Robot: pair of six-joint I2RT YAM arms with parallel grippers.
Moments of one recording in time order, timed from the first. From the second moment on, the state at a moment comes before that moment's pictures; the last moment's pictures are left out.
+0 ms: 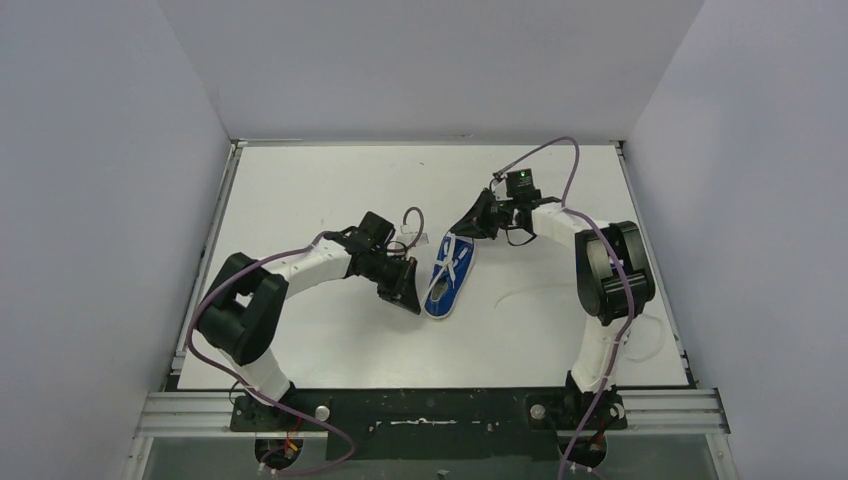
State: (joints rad) left arm -0.59 1.71 0.99 -0.42 0.74 -0.27; right arm 0.26 1.92 1.22 -0.16 -0.66 0.84
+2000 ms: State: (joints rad) left arm -0.42 1.79 1.22 -0.43 0.80 -0.37; right arm 0.43 1.87 1.30 -0.72 -0.55 0.22
